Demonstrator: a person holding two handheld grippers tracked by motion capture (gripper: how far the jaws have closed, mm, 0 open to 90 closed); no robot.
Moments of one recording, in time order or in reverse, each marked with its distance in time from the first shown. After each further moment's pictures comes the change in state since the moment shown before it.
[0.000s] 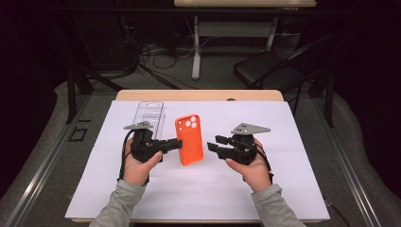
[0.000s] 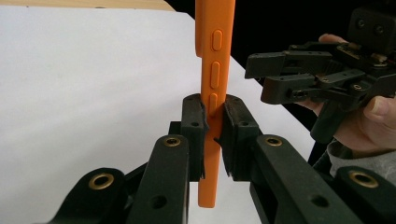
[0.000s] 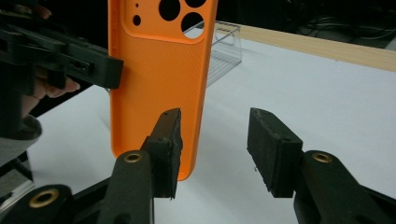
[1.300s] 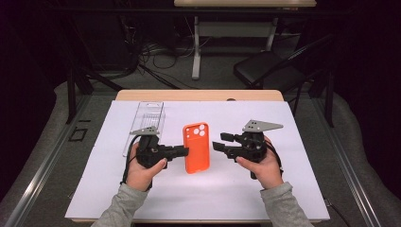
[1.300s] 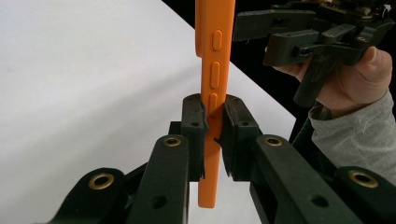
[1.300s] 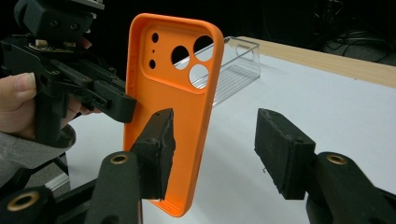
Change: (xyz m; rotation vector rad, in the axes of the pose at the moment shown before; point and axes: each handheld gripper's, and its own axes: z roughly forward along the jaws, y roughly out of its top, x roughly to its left) left arm -0.014 -0.009 0.010 0.049 -0.074 0.045; right arm -0.013 0.007 -0.021 -0.041 0.110 -0.018
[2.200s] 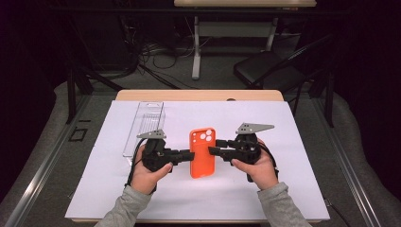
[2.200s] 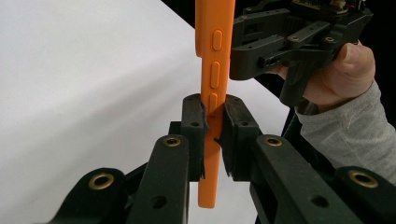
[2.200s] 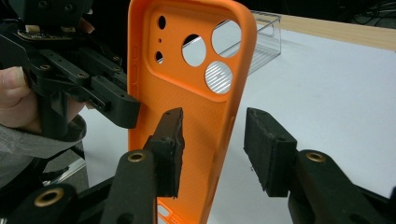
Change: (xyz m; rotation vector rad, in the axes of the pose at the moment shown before) left arm -0.010 -0.004 0.012 0.032 -0.025 0.026; right arm 0.000 -0.009 0.015 0.072 0.061 0.032
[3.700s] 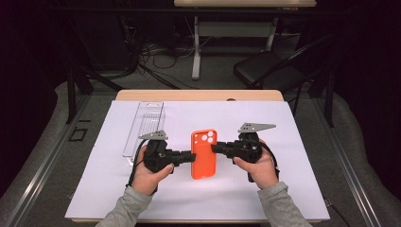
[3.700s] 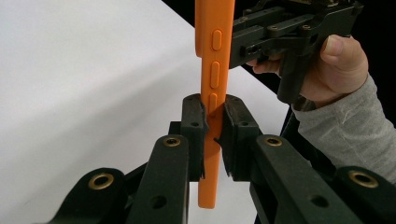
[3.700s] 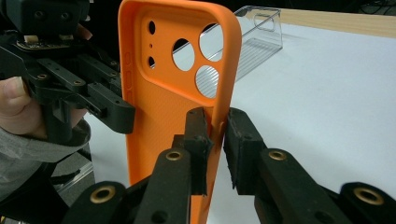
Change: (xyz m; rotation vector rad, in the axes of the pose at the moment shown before) left arm -0.001 -0.002 0.003 0.006 -0.005 0.006; right arm -0.008 -0.003 -0.002 0.002 0.019 0.049
